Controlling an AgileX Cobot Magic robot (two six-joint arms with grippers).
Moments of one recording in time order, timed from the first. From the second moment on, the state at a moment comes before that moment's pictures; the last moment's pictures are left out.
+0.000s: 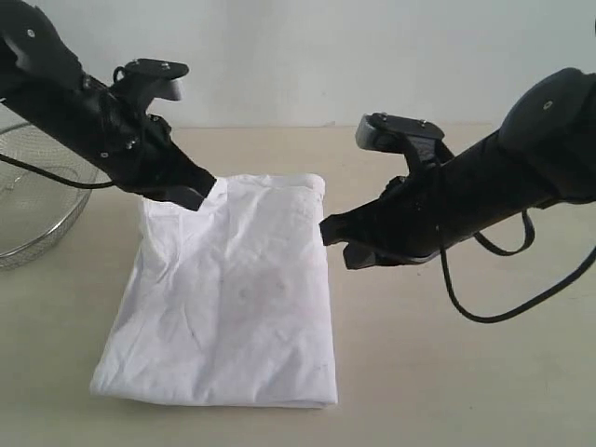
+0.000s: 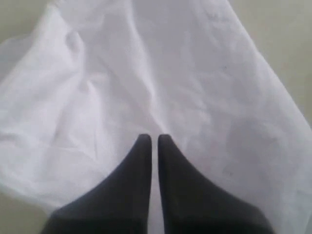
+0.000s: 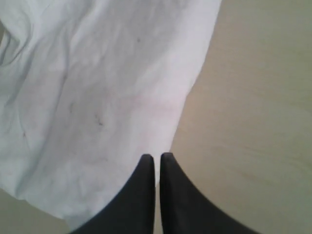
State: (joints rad) left arm -0.30 1.81 -1.23 -0.47 0.67 0.58; right arm 0.30 1.67 -0.92 0.86 0.47 -0.61
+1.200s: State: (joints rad) left arm -0.31 1.89 -1.23 -0.11 0.73 0.29; right arm 0.39 1.71 -0.92 0.93 0.47 -0.68
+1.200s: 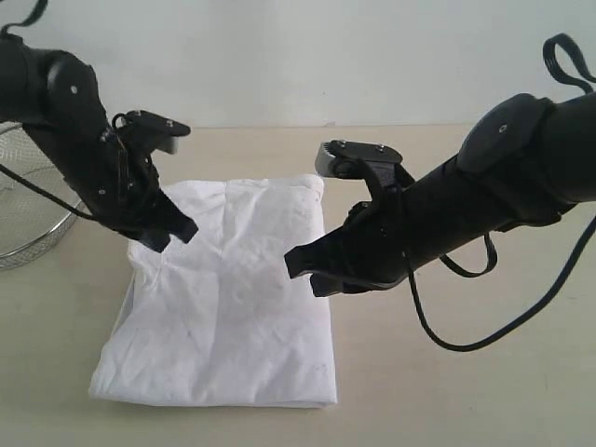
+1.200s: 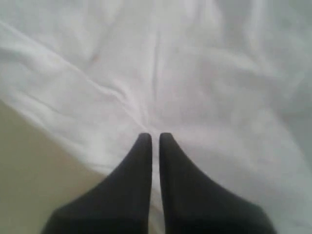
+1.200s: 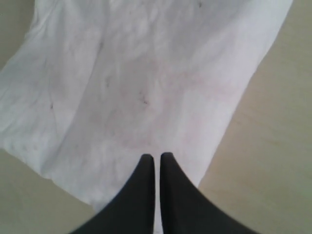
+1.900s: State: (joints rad) left arm -0.31 1.93 -1.12 -0.33 0.77 0.47; right arm 0.45 1.89 -0.93 1.03 0.39 -0.73
